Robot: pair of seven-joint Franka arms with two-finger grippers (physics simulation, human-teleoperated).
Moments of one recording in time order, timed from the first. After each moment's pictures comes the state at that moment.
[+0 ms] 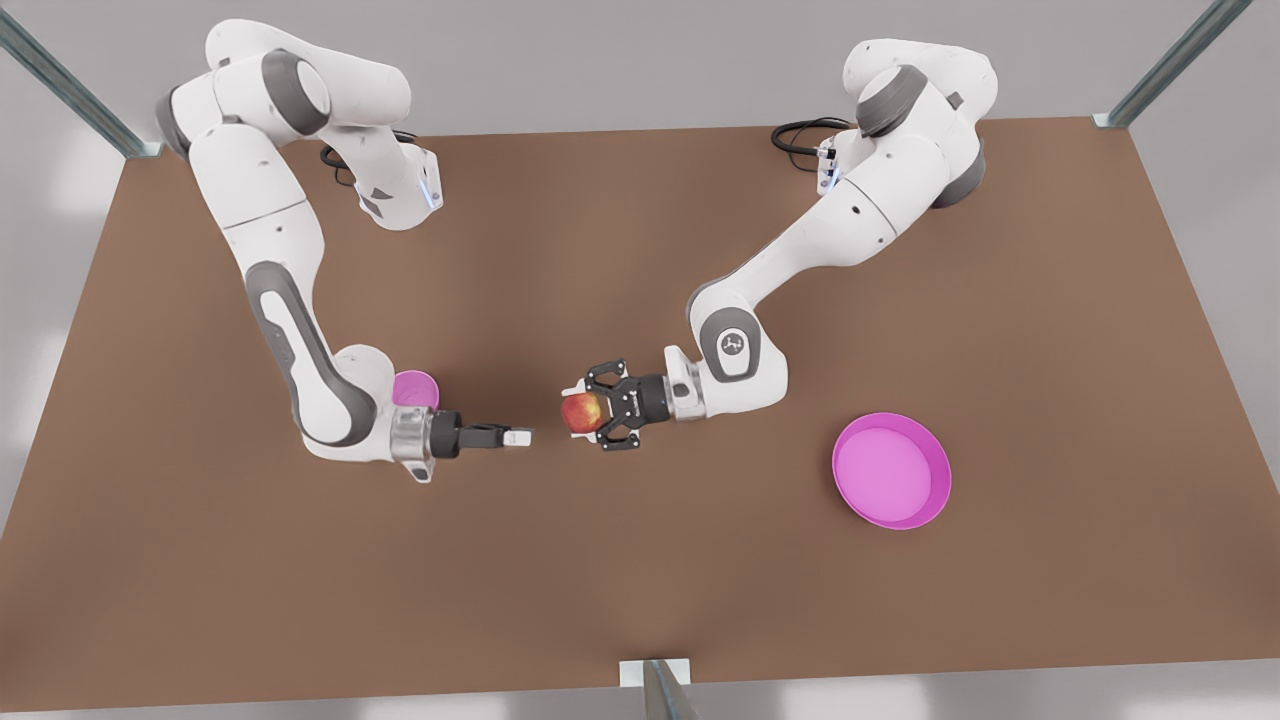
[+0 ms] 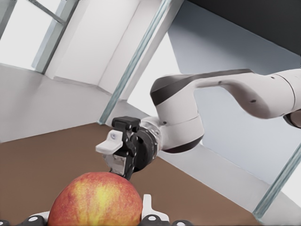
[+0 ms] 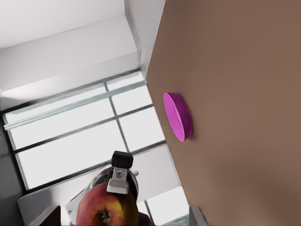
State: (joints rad) left arm -0.20 0.90 -0.70 -1.39 -1.59 2.56 1.84; right arm -0.08 0.60 0.33 -1.80 1.53 1.94 -0.49
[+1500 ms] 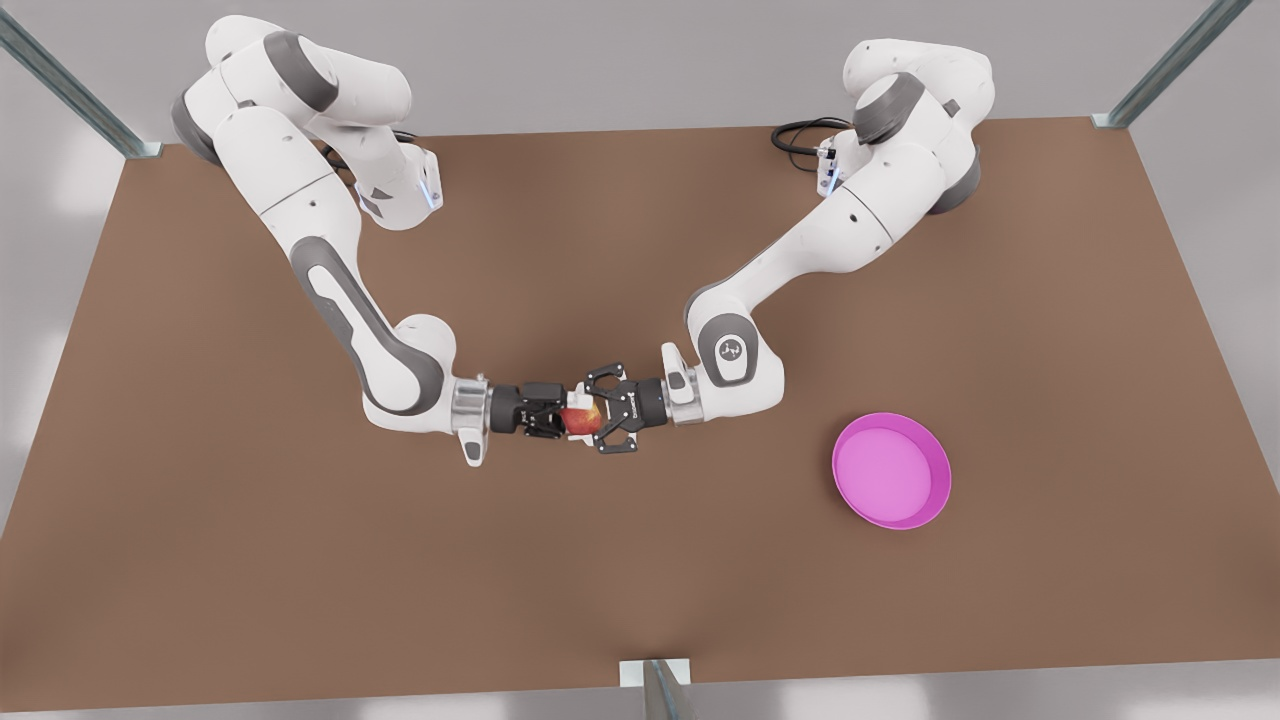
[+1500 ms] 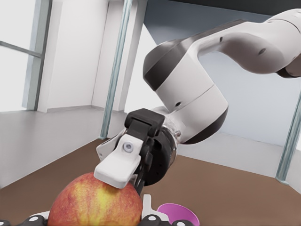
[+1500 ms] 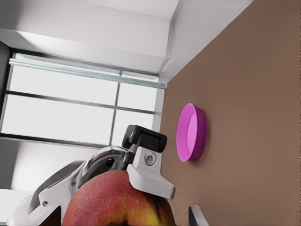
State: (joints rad) left arm -0.20 0.93 -0.70 -1.36 -1.59 2.56 2.16; right arm -0.08 0.59 0.54 -1.82 1.61 2.19 -0.96
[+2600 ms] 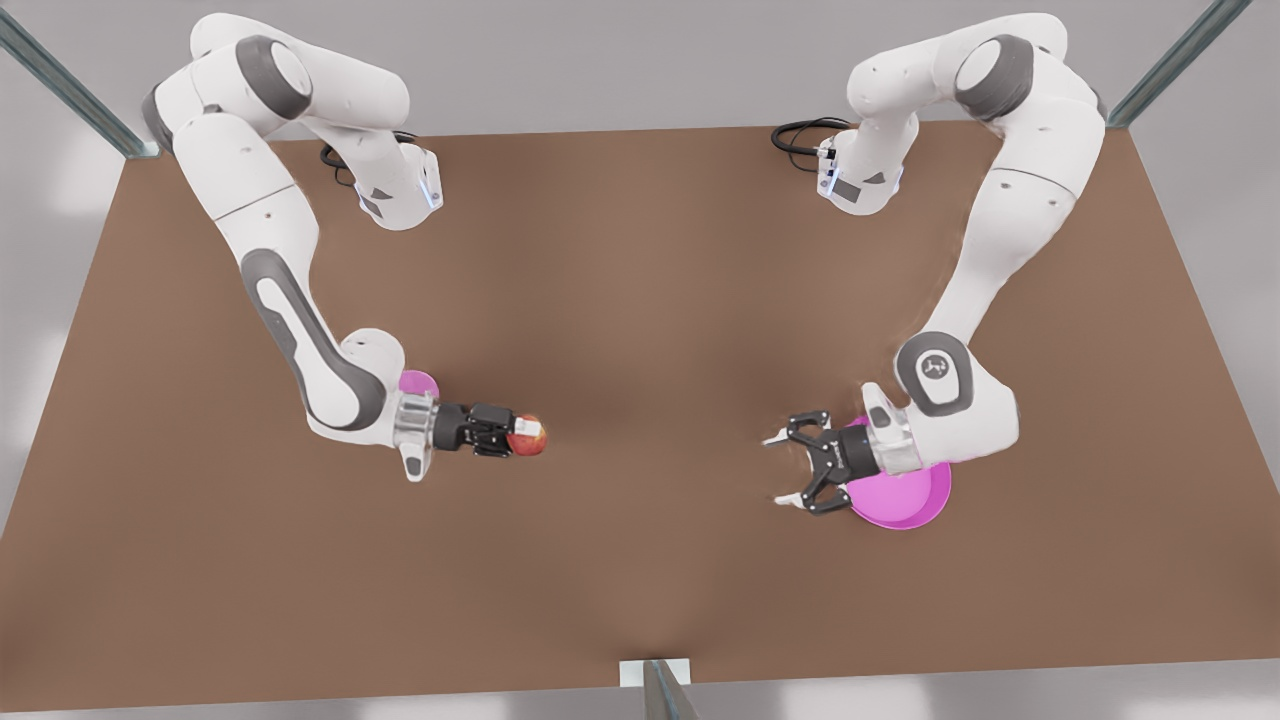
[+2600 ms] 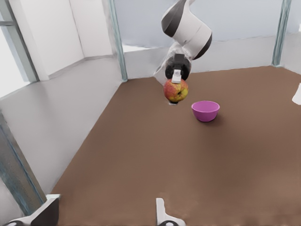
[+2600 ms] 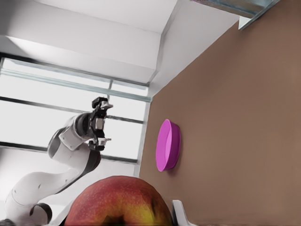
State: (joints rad) left arm 0.35 0.69 -0.70 -1.49 -0.70 2.25 1.92; right arm -0.26 0.58 0.54 -1.89 1.50 2.13 -1.00
